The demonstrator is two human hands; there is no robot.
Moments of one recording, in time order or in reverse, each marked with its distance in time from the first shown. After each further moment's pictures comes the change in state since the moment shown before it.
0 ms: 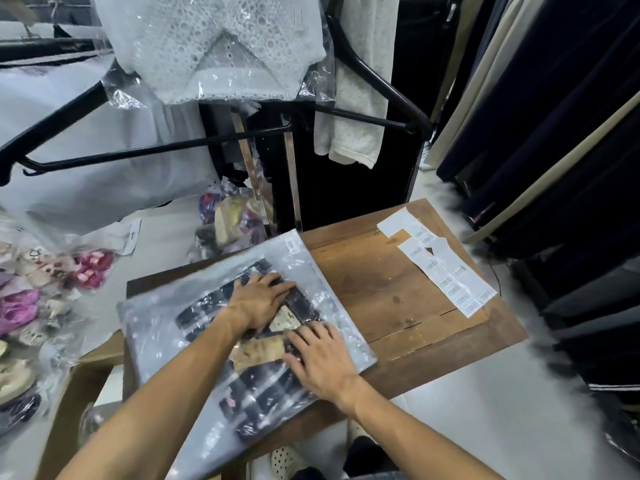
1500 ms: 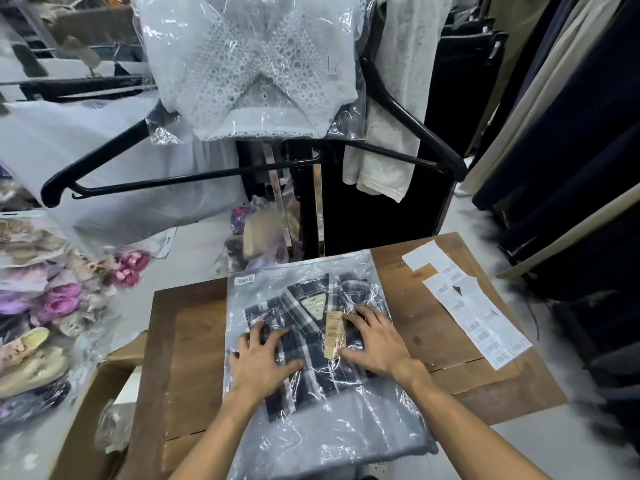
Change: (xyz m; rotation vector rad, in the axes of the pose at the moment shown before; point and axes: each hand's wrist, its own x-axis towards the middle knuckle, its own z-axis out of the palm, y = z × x) left_hand -0.055 0.029 0.043 -0.377 0.080 -0.466; right_hand 0.053 0.118 -0.038 0.121 -0.287 0.178
